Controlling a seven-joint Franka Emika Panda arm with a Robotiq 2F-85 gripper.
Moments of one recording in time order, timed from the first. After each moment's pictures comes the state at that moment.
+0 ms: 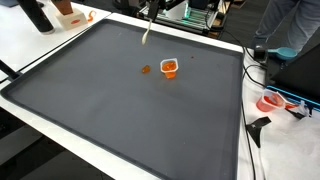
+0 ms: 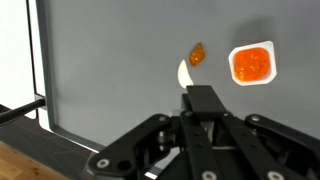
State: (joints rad) arm 0.22 0.15 0.14 -1.91 -0.43 1.96 0.35
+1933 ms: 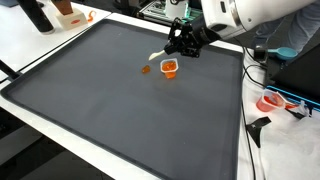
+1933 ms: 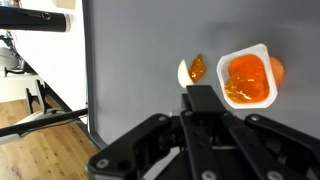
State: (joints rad) arm 0.47 0.58 0.14 -1.60 -0.73 1.62 0.76
